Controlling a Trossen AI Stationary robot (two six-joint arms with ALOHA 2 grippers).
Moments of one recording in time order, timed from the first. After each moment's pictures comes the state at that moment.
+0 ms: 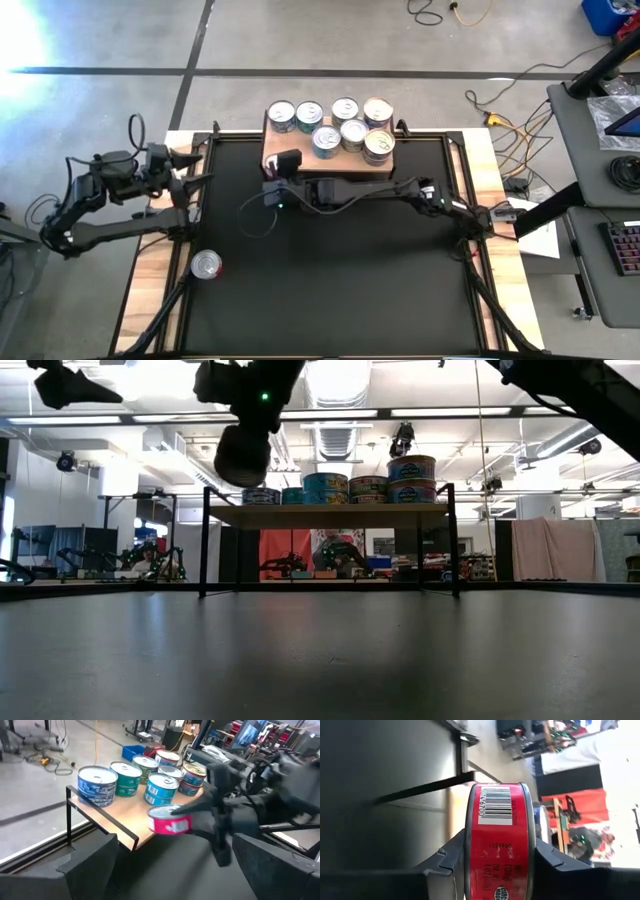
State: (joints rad) left arm 0.31 0.30 0.90 -0.85 -0.17 -0.36; right arm 0.02 2.38 2.33 -0.66 0.84 -0.63
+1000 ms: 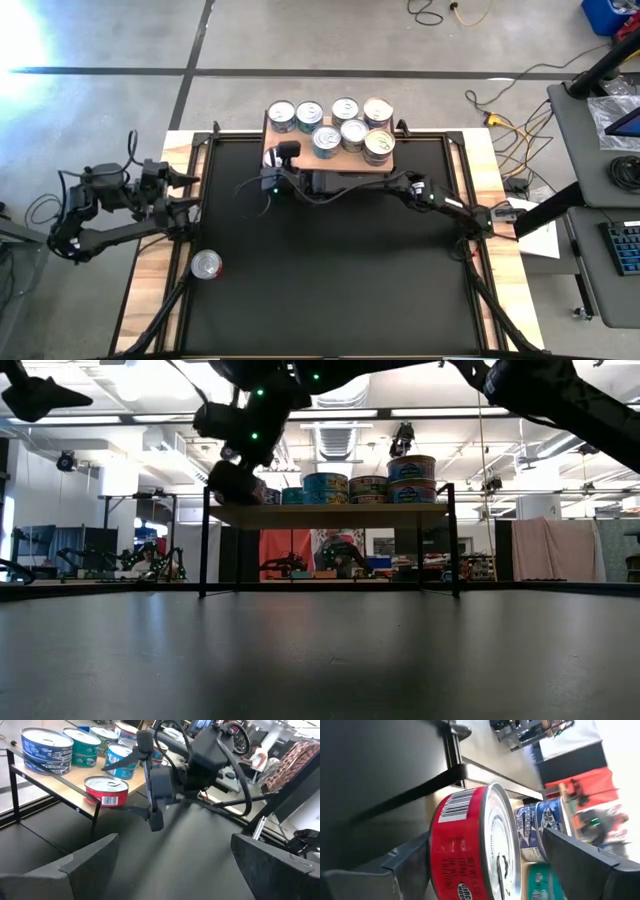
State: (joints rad) left arm 0.31 0.11 0.83 -0.97 0.07 -0.40; right arm -0.07 2.46 2.36 -0.53 0.81 -0.57
